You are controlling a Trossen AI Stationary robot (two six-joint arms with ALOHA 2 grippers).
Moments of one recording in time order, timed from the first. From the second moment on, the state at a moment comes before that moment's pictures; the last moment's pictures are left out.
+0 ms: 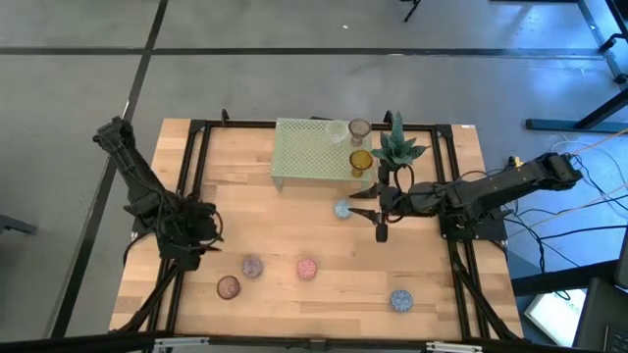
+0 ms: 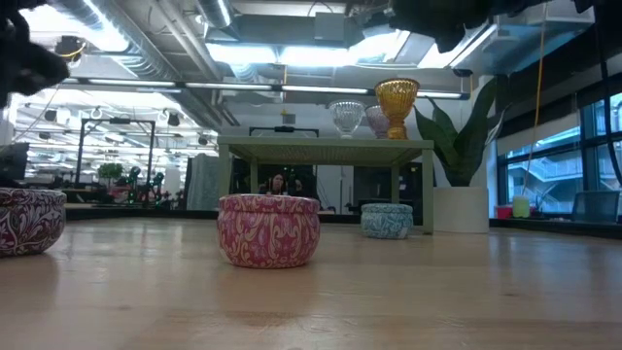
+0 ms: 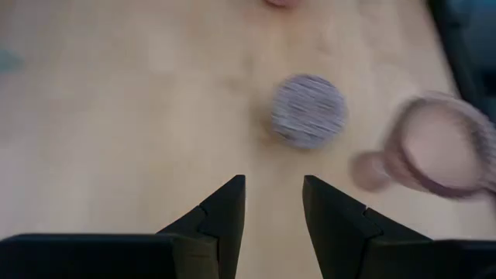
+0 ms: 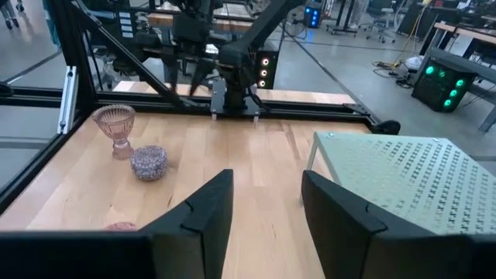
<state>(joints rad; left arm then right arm) -0.92 0.70 0.55 -0.82 -0.43 -0.78 0.25 1.09 0.67 0.19 0.32 0.00</state>
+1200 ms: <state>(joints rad) -1.03 1.02 0.14 0.26 -0.37 -0.72 0.25 1.18 0.67 0.22 0.31 0.00</state>
